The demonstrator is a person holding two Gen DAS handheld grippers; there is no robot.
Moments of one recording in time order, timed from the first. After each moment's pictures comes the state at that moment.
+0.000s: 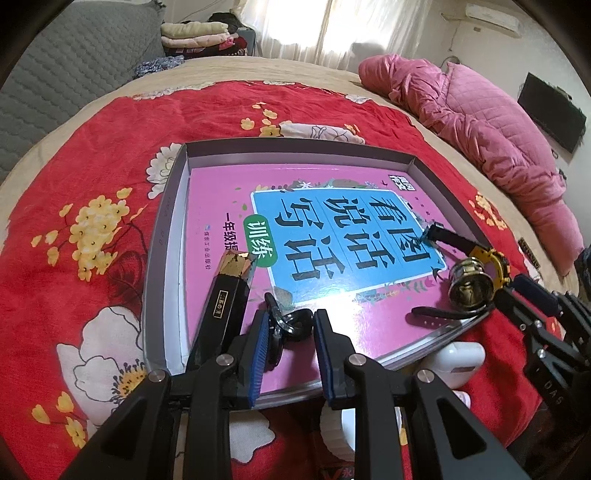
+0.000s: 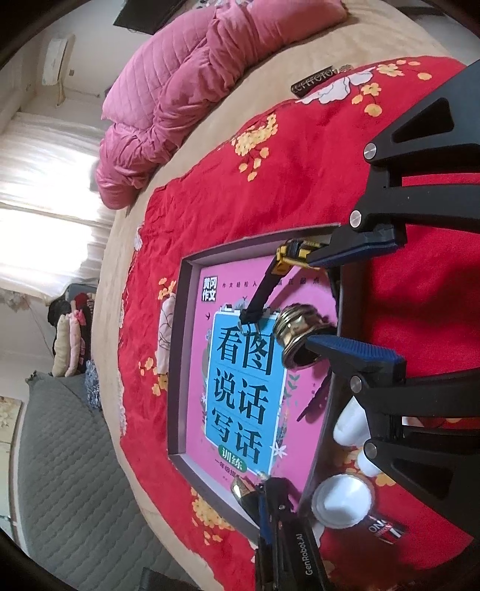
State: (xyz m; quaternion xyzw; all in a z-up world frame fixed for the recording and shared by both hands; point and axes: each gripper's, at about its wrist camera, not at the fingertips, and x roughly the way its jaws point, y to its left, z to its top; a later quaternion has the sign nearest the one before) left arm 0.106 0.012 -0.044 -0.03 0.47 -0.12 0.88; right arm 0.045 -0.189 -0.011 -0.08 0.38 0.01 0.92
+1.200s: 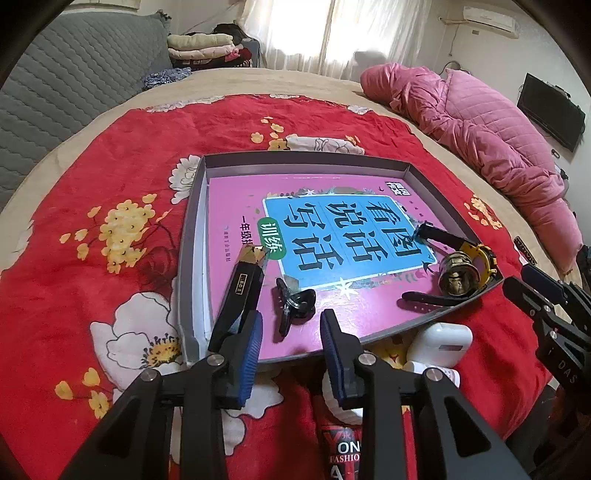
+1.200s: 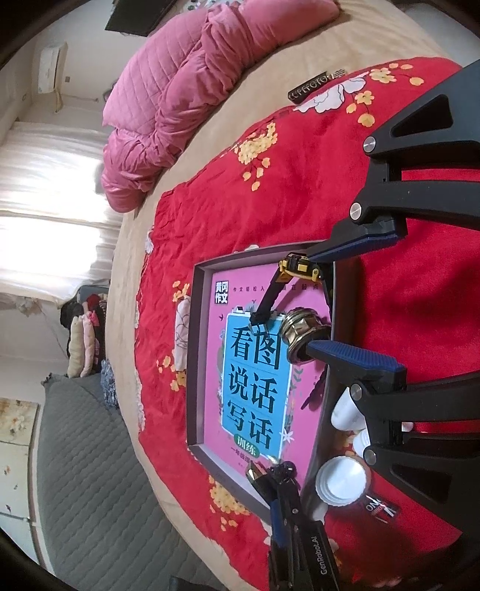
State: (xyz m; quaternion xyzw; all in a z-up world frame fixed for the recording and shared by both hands) left arm 0.077 0.021 -0.021 -0.02 0.45 -0.11 0.89; right arm 0.024 -0.199 0.008 -0.06 0.36 0.02 0.93
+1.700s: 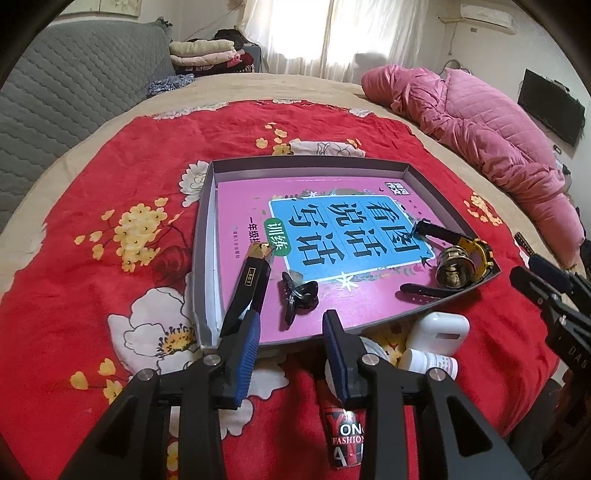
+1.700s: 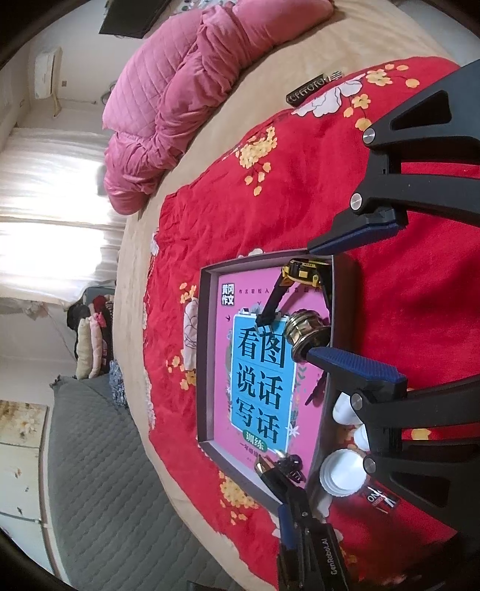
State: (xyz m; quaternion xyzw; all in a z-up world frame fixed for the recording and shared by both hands) left arm 0.063 0.021 -0.012 -0.01 0.44 -0.10 0.89; right arm 0.014 -0.206 0.018 -0.04 0.35 0.02 0.94
